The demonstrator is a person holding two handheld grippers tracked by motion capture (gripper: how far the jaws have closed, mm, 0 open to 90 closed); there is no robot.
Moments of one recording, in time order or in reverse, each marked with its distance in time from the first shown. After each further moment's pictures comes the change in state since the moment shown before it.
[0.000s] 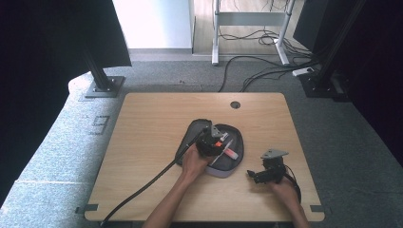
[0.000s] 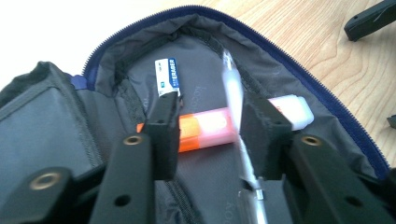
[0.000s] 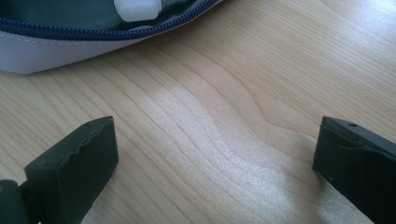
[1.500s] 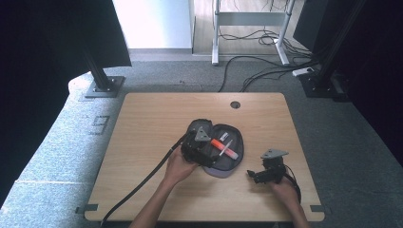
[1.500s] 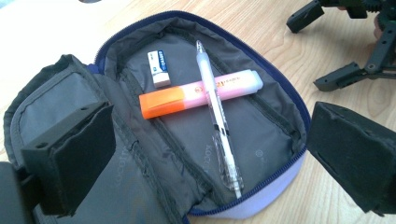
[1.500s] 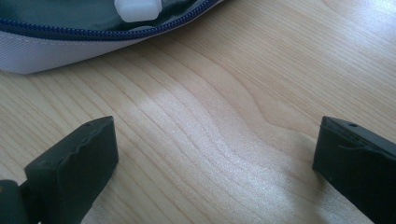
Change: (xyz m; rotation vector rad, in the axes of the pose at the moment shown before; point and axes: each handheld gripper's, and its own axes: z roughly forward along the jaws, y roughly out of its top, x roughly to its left) left arm 0.003 -0.019 -0.065 -0.035 -0.076 0.049; right arm 0.000 0.000 0.000 0.000 0.000 0.002
